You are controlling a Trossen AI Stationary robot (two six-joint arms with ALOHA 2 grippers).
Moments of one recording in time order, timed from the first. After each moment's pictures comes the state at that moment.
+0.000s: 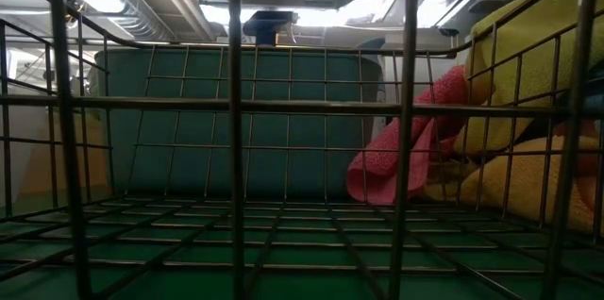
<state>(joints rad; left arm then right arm) -0.31 1.72 1.84 -1.45 -0.44 -0.28 0.75 1.76 1.58 -1.33 0.25 0.99</state>
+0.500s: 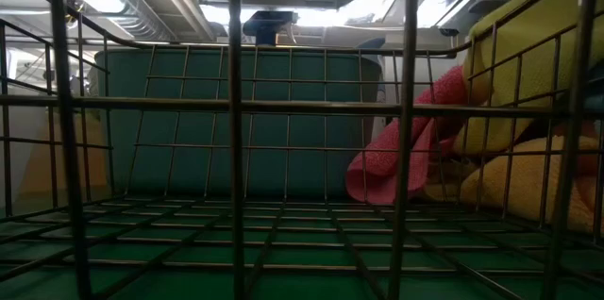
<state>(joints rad) -0.25 1.51 1.80 -1.45 -0.46 -0.20 0.74 1.80 1.59 -1.35 0.28 1.00</state>
